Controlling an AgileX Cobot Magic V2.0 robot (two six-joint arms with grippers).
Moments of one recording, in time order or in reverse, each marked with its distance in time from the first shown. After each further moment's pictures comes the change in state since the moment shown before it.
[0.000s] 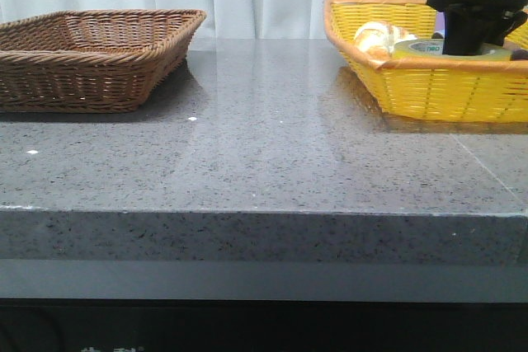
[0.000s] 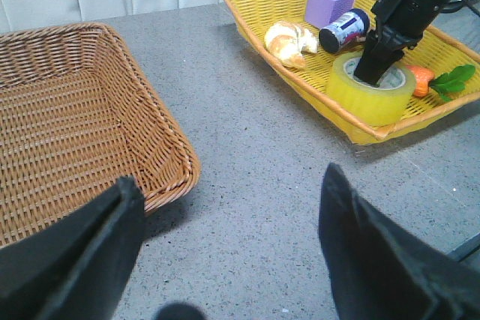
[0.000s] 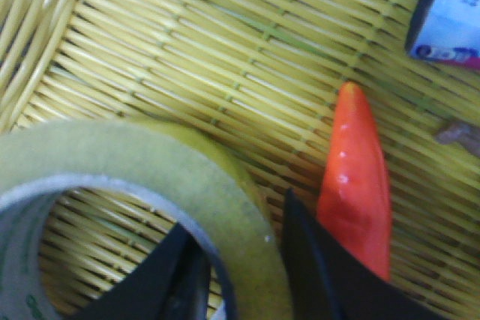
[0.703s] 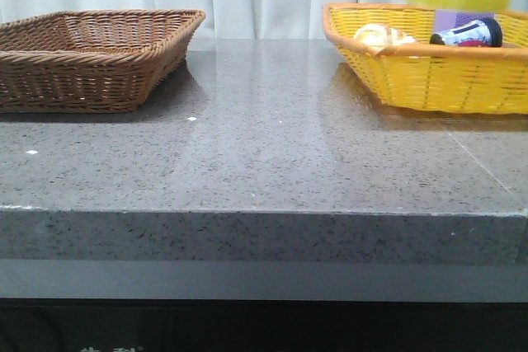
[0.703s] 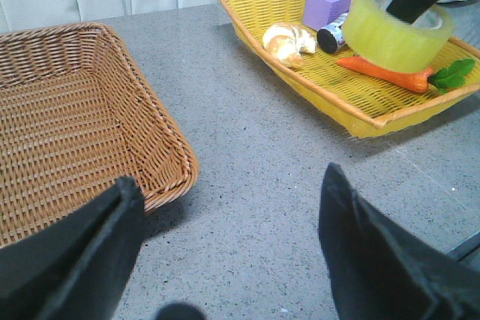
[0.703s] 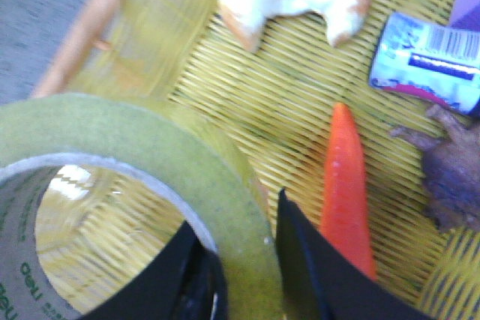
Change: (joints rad) left arm 0.000 0.000 0.000 0.000 0.000 0.000; right arm 0.000 -0.230 -0.049 0.092 0.108 -0.002
